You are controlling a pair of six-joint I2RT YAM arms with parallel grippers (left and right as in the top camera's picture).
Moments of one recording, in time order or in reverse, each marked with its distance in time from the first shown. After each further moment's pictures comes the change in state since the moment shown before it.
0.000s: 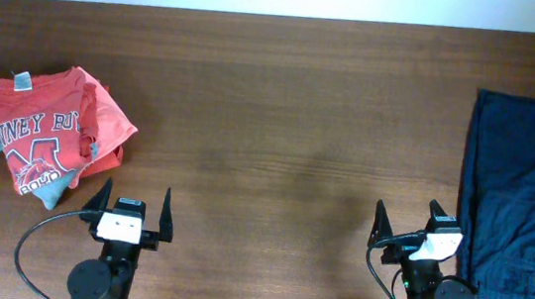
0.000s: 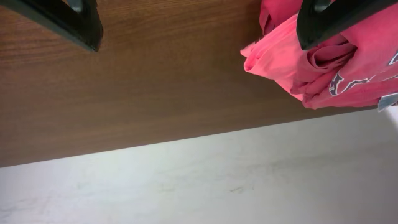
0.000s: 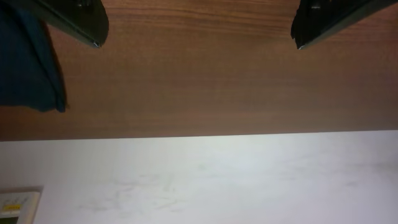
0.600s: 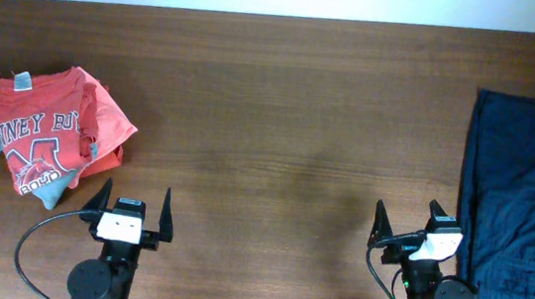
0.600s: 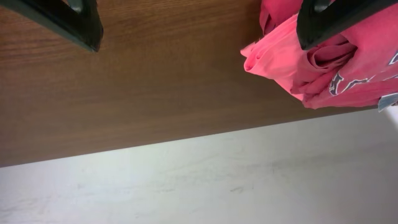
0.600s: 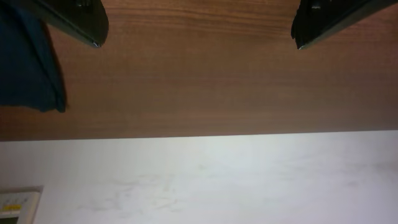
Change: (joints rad) left arm 0.000 0.000 0.000 0.001 0.000 0.000; right arm 0.000 0.000 0.001 -0.006 0.002 0.000
